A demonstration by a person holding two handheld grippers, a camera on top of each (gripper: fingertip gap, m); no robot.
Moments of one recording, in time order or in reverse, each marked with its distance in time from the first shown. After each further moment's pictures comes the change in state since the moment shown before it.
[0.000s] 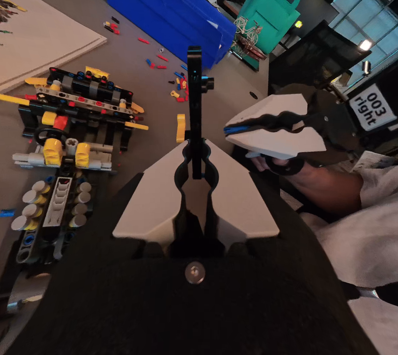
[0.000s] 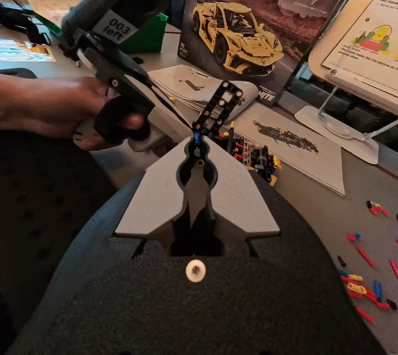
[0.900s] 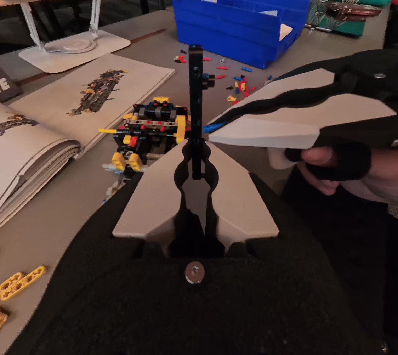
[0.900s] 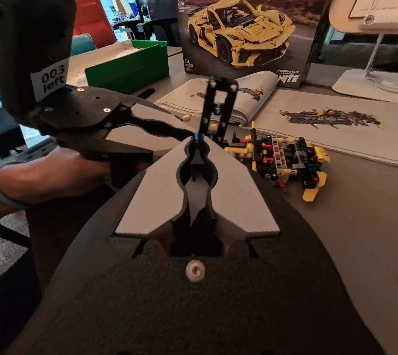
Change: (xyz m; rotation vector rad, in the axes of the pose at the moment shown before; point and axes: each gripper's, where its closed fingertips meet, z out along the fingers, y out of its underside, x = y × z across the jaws) left arm -0.023 -0.009 -0.010 0.039 -0.401 0.368; right arm -0.003 -0.007 0.028 0.043 -0.054 0.344
